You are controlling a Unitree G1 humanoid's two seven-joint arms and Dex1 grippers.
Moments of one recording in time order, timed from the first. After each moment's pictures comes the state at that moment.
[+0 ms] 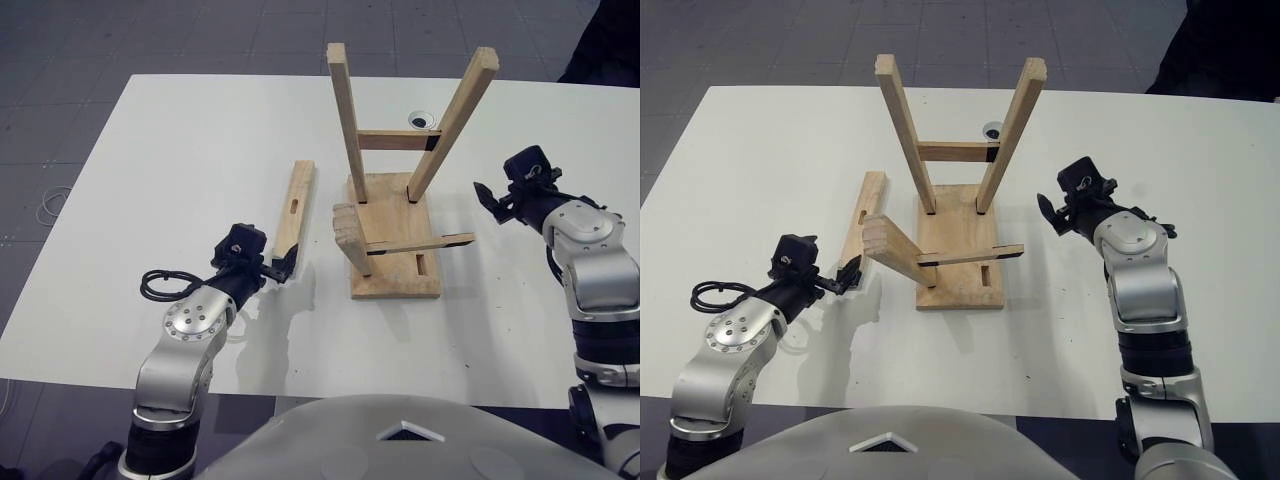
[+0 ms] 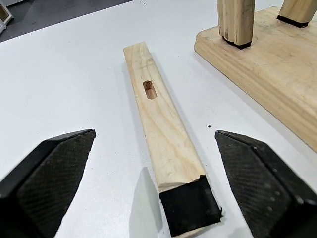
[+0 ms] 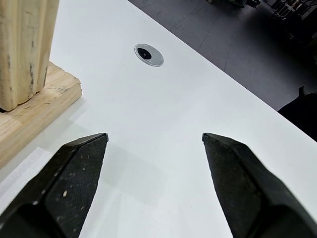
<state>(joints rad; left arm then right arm) 0.28 0.35 -0.05 -0.67 -0.10 0.76 -0.25 -0.20 -0.54 0.03 -0.20 -0.04 0.67 0.43</state>
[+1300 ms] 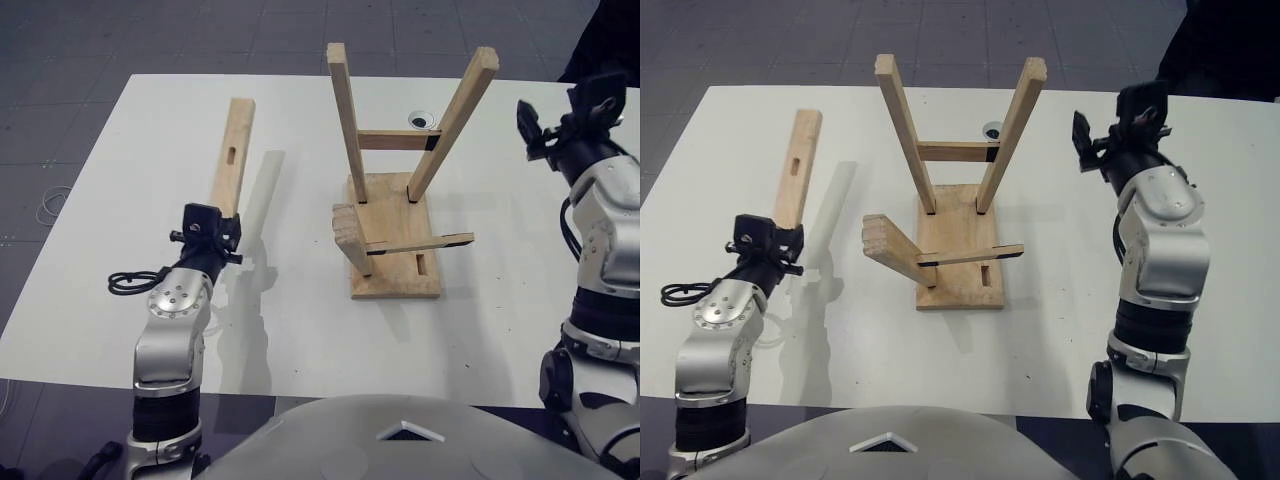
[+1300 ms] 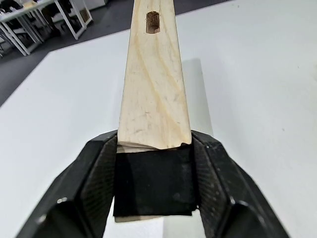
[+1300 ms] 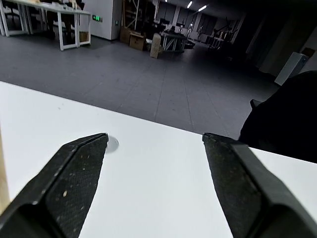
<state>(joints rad) 0.17 0.34 0.12 -0.43 -0.02 0.55 -0.15 -0.41 -0.39 -0.24 -0.23 0.14 0.71 0.27</state>
